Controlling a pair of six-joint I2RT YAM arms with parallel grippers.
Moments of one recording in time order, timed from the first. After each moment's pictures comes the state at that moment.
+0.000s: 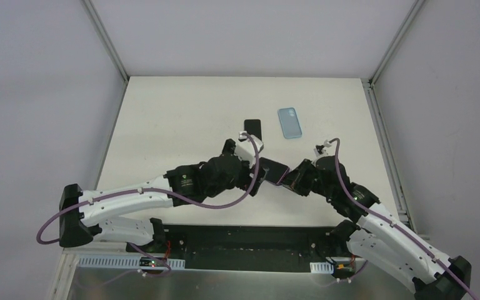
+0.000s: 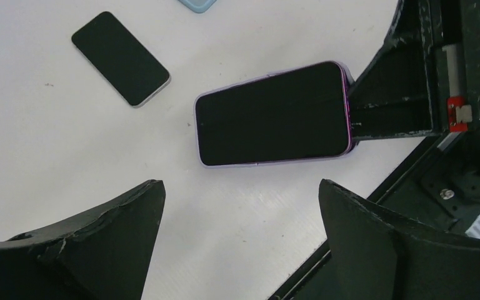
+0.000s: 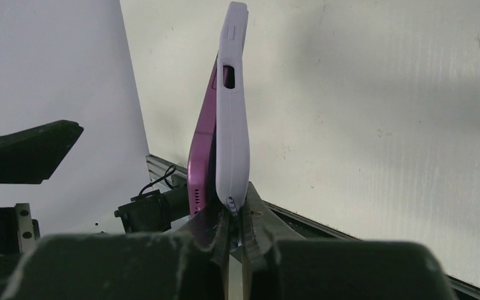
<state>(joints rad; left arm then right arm) -1.20 1.13 0.99 -0.31 -0.42 -0.28 0.70 0.68 0.52 -0.40 -0.12 1.16</state>
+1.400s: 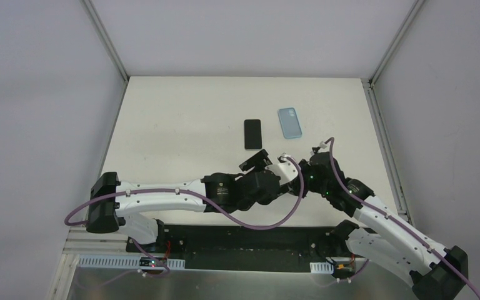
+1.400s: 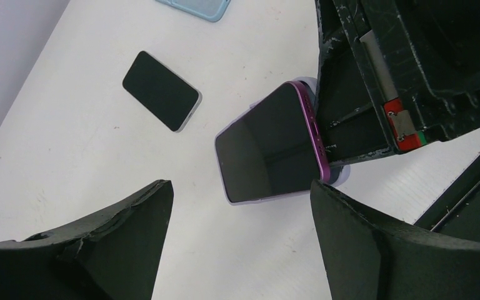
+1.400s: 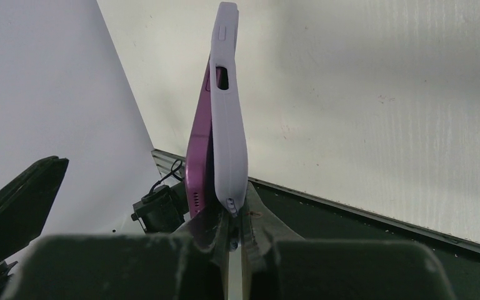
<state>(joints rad) -1.40 1.45 1.19 -0.37 -0.69 0.04 0.70 0.78 0.58 -0.48 -0.16 1.28</state>
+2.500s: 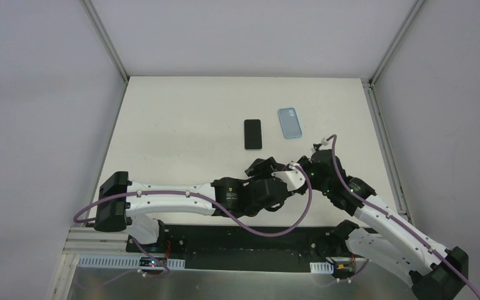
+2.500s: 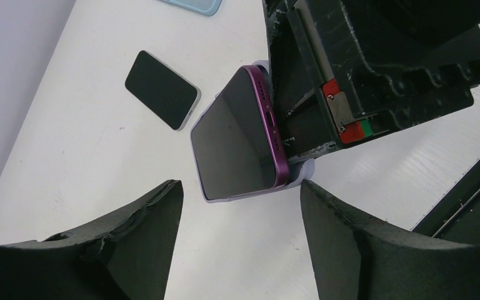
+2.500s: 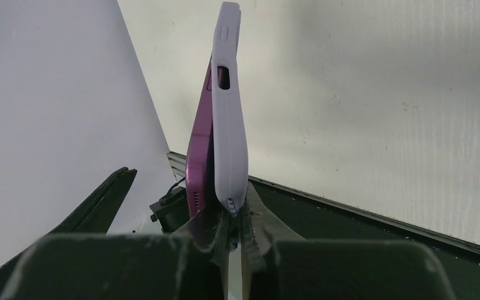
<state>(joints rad) -1.43 1.51 1.21 -0.38 -0.74 0.07 0.69 0.78 0.61 -0.46 -0.17 1.29</state>
